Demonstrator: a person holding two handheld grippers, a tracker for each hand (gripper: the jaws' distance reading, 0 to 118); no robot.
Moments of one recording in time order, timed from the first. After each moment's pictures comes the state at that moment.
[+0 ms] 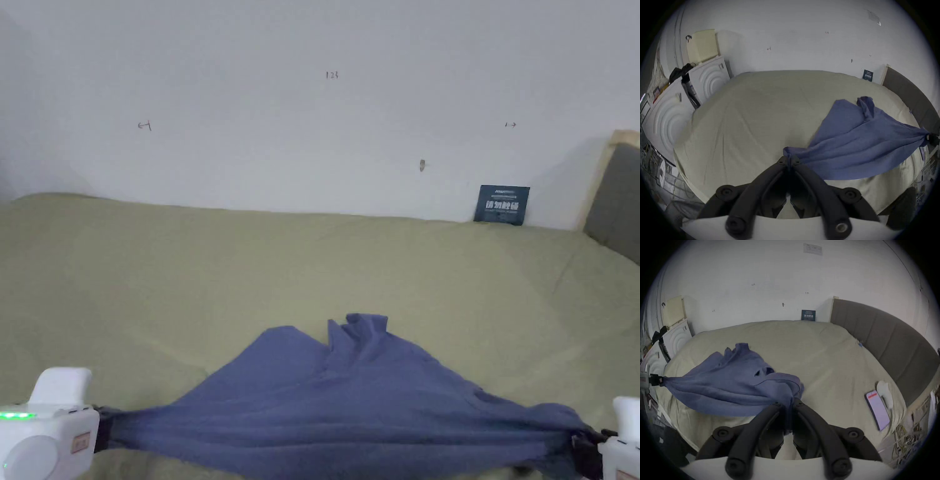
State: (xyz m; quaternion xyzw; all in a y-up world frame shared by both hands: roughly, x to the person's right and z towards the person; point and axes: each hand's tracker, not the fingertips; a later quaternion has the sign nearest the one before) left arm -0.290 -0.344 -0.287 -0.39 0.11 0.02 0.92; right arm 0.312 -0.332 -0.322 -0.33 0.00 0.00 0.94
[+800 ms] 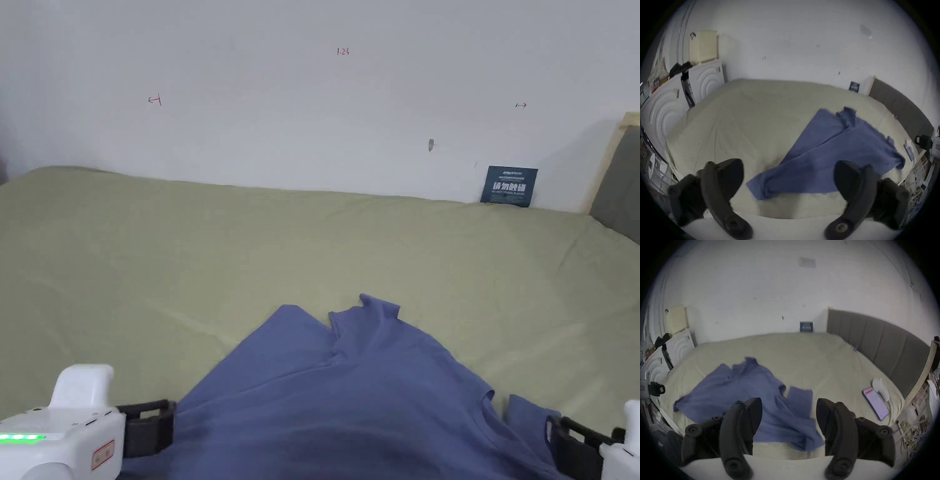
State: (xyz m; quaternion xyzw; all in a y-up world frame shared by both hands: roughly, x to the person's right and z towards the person) left arm -0.249 -0.330 -0.228 -0.31 0.07 0.05 0.95; right arm 0.262 -0.307 -0.258 -0.25 -0.01 -0.01 0.97
